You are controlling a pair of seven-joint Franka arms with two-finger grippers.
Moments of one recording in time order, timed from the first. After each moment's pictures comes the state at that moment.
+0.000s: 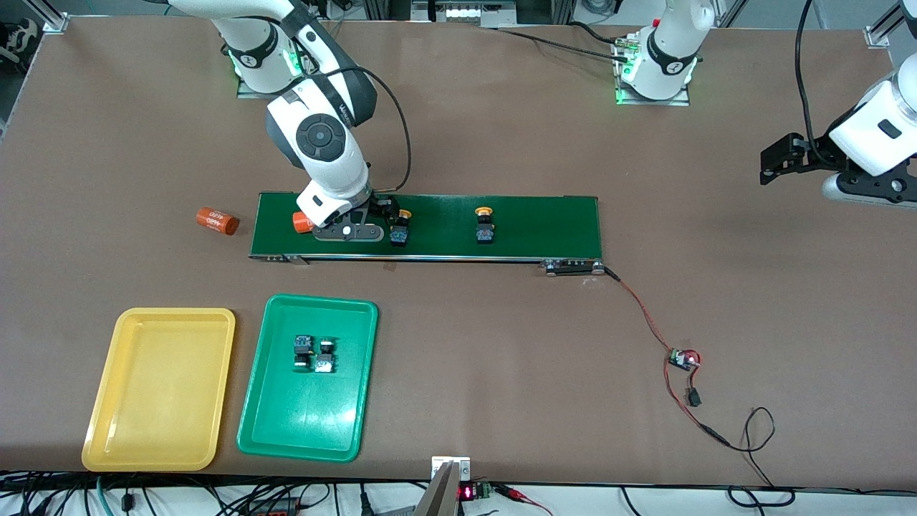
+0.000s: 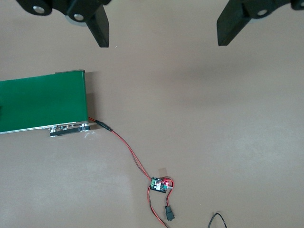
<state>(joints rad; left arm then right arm) 0.06 0.03 -0.12 -1.57 0.03 1.54 0.07 0.25 0.36 0.36 -1.98 -0.16 2.26 0.71</state>
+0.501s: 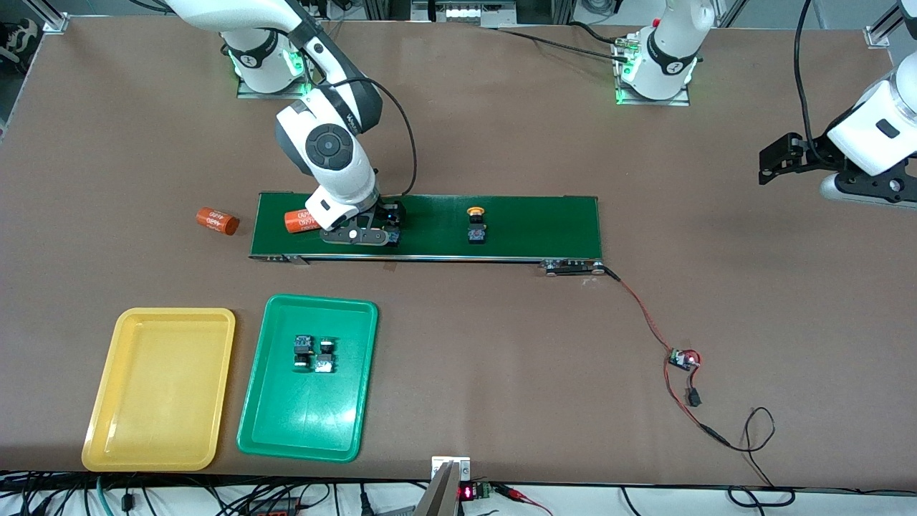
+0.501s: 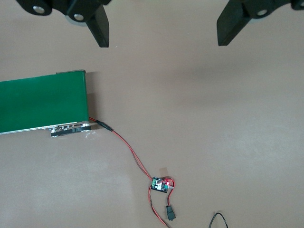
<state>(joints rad) 0.06 0.03 -0.13 -1.57 0.03 1.54 0.07 0.26 0.40 0.36 -1.98 -0.15 2.29 0.75</state>
